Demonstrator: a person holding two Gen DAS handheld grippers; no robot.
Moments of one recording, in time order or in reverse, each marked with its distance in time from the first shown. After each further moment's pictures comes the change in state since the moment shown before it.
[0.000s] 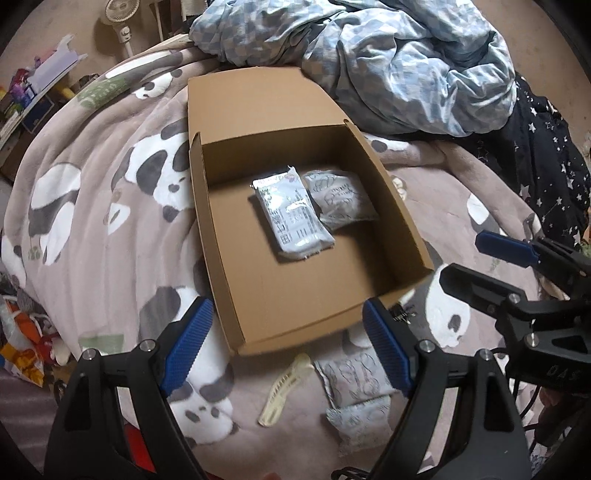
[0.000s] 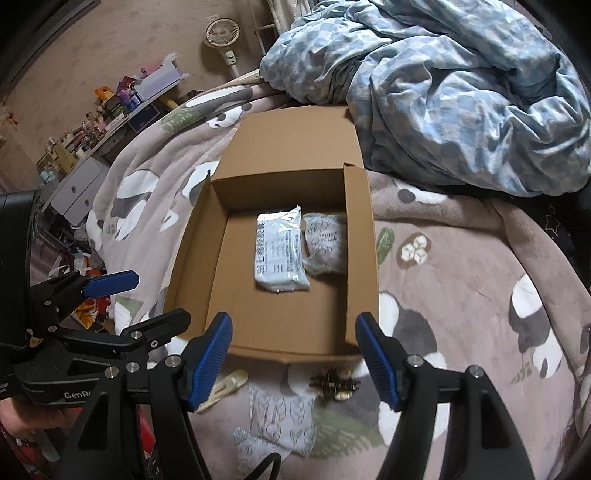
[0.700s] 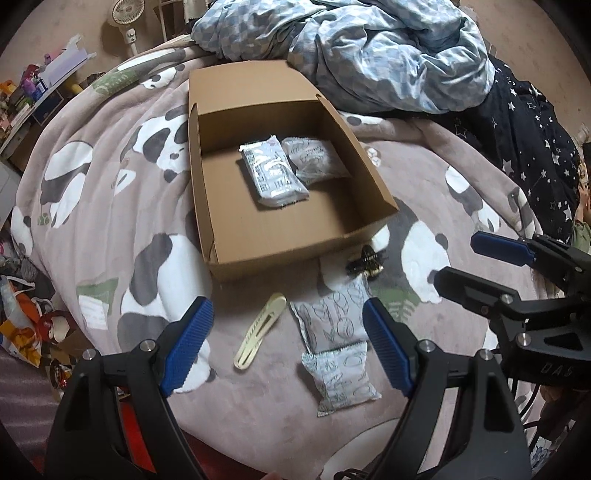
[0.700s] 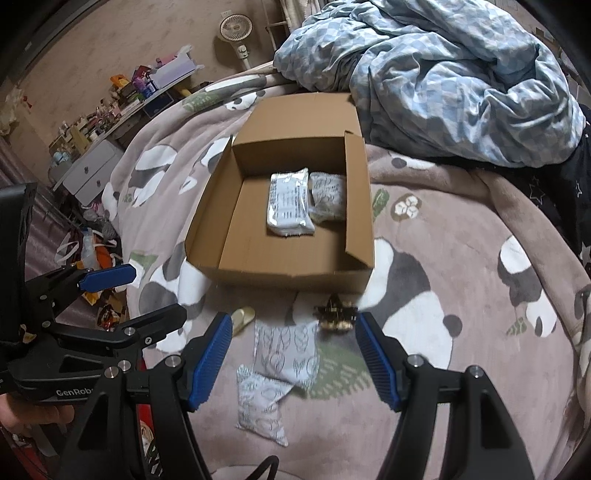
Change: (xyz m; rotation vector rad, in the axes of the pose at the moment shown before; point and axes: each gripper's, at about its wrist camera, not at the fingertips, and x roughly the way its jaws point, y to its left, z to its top) left arm -0.036 -0.035 -0.076 0.009 -0.015 0.015; right arm -0.040 0.008 -0.075 0.032 -0.013 -0.017
